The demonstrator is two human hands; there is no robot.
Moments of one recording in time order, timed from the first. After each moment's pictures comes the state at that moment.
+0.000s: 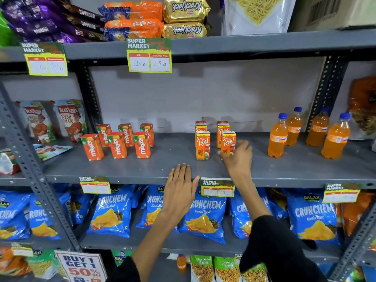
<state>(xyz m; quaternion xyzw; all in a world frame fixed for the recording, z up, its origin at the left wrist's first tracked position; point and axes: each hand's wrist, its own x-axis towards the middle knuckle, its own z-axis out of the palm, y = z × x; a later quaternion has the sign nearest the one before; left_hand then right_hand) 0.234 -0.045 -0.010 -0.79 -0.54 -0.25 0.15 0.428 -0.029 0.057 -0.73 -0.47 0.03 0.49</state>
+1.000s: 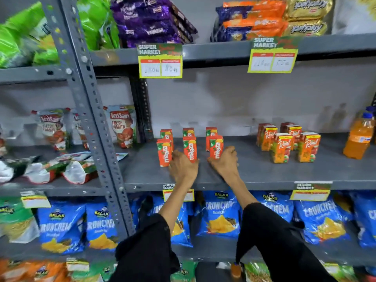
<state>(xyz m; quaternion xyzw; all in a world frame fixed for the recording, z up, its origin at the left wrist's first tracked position) -0.003 0.084 0.051 -0.61 -0.65 -0.43 -0.13 0.133 0.072 0.053 -0.74 -0.48 0.12 0.46</state>
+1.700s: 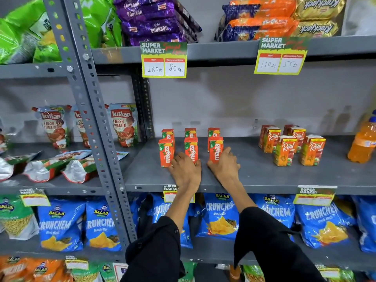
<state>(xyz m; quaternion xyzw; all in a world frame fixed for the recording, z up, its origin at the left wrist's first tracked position) 0.005 0.081 0.041 -0.63 -0.67 -0.38 0.02 0.123 0.071 0.048 -0.76 -0.52 0.03 0.38</state>
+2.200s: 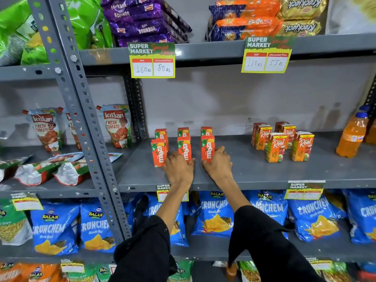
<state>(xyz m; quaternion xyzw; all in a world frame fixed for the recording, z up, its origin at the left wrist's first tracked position) 0.003 0.084 0.041 -0.65 -0.65 -0.39 -0.01 0.129 0.065 0.047 -0.74 -0.53 0.06 0.41</state>
